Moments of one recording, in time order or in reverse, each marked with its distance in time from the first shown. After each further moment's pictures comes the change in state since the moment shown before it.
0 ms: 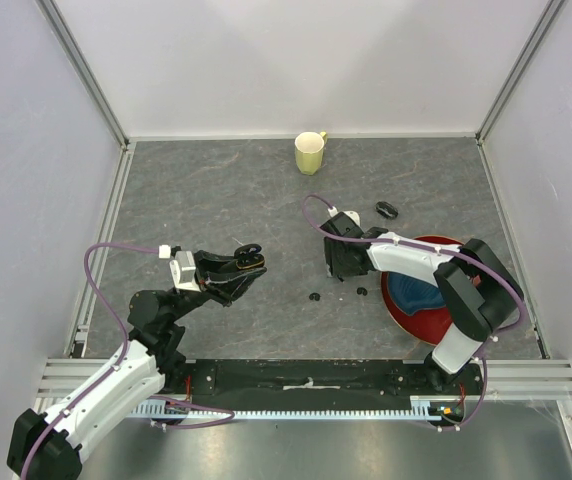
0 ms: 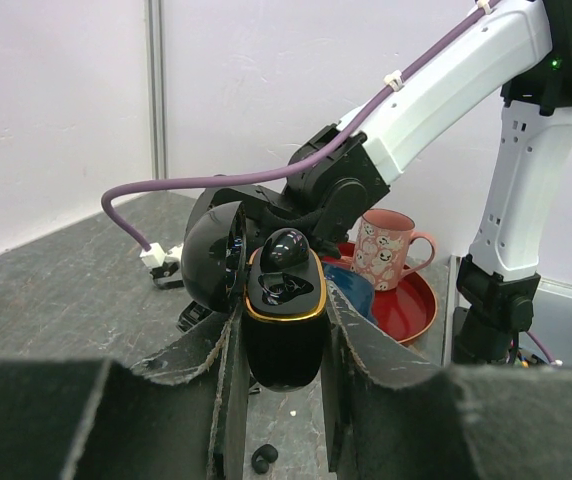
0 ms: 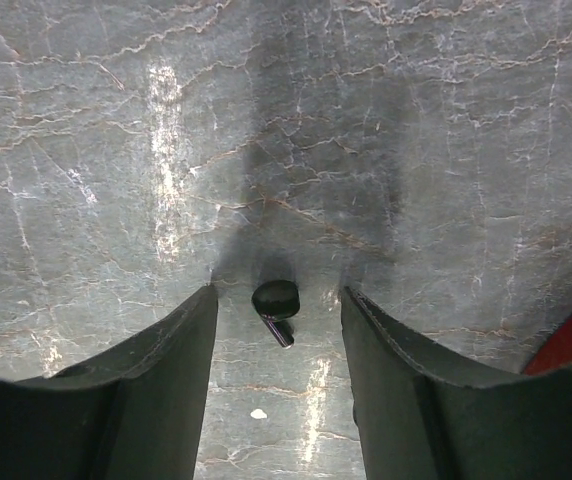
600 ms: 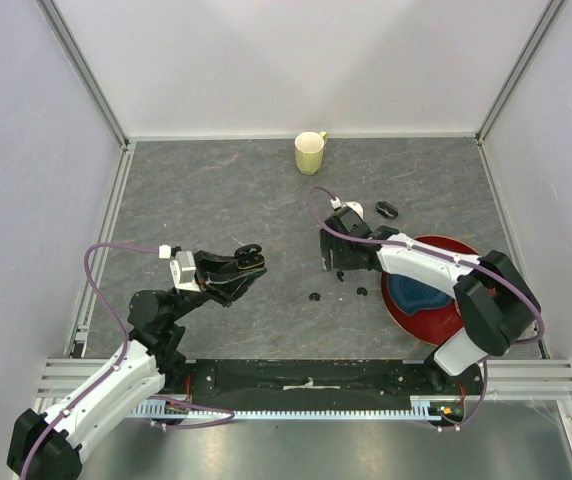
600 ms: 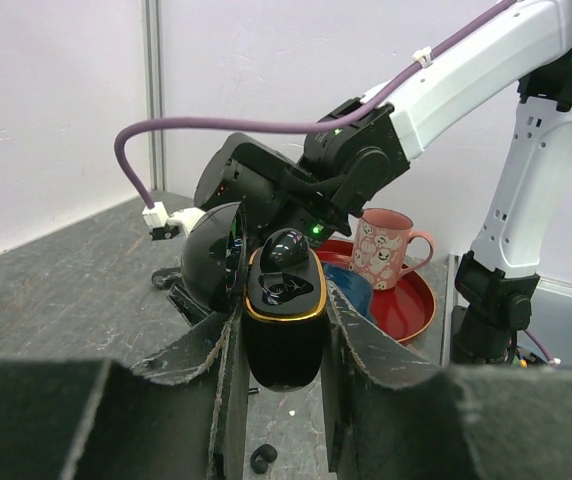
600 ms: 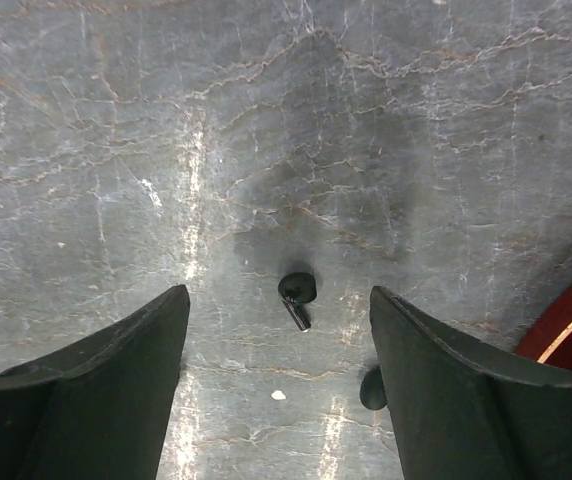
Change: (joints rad) left arm 0.000 0.000 0.000 0.000 0.006 0.000; right arm 0.002 -0.113 -0.001 0.019 0.011 -0.012
